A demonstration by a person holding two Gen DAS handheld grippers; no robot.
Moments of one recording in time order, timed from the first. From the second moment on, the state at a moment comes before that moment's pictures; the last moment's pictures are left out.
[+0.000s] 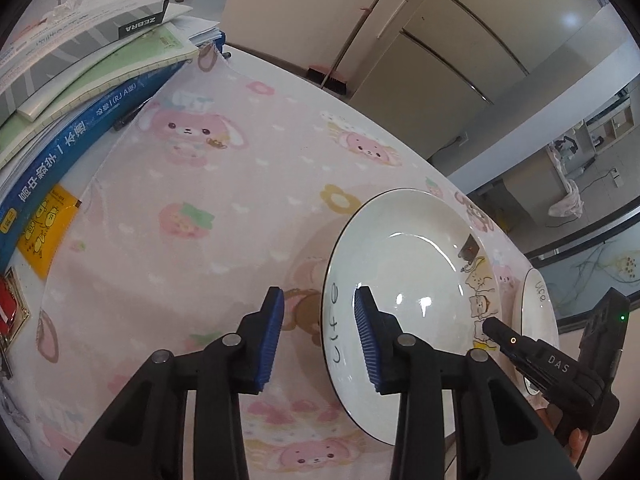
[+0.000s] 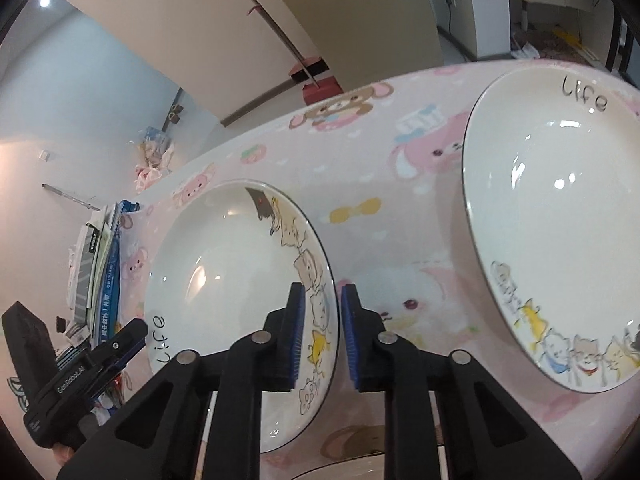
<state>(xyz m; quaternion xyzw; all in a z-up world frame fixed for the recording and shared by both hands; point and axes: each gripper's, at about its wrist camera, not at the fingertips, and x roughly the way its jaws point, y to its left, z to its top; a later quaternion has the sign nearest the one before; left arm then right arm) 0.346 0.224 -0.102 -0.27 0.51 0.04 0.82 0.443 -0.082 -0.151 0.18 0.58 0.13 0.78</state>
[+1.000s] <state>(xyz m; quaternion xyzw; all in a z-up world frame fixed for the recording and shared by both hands) 0.359 0.215 -0.129 -0.28 0.51 0.01 0.81 0.449 -0.095 -0.172 0.27 0.59 0.18 0.74</state>
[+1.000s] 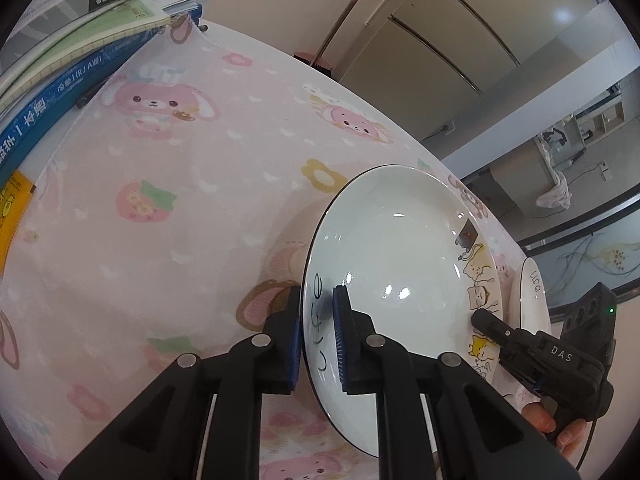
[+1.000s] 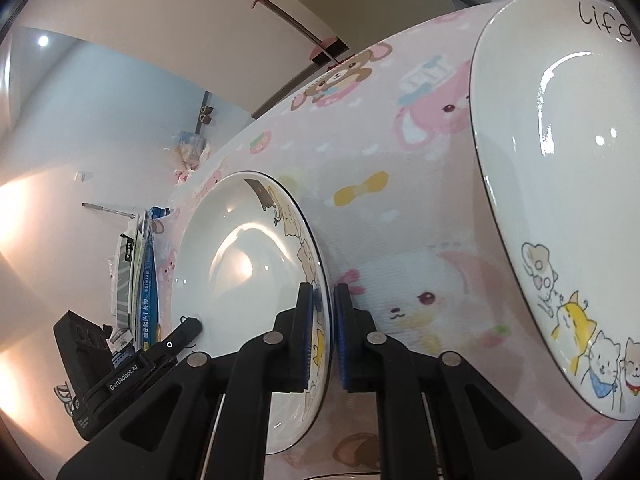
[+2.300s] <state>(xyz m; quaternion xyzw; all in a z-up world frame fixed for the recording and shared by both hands) 0.347 0.215 -0.096 -0.26 0.50 0.01 0.82 0.444 -0.088 -0.148 0.26 0.59 0.16 0.74</state>
